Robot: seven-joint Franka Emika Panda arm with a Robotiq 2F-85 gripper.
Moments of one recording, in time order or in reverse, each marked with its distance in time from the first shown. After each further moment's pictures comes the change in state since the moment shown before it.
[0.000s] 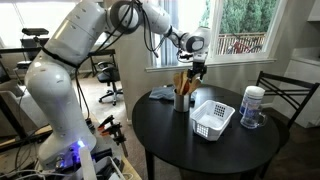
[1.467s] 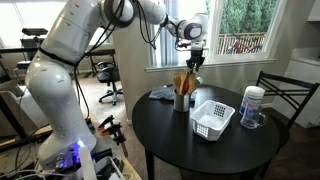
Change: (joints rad) arm 0.019 -0.086 0.015 0.022 -0.017 -0.060 0.074
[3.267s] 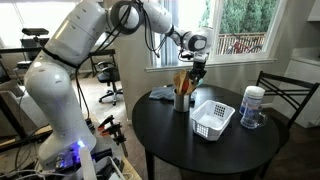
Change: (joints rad) arm -0.047 0.088 -0.007 0.000 0.002 -0.045 0.009
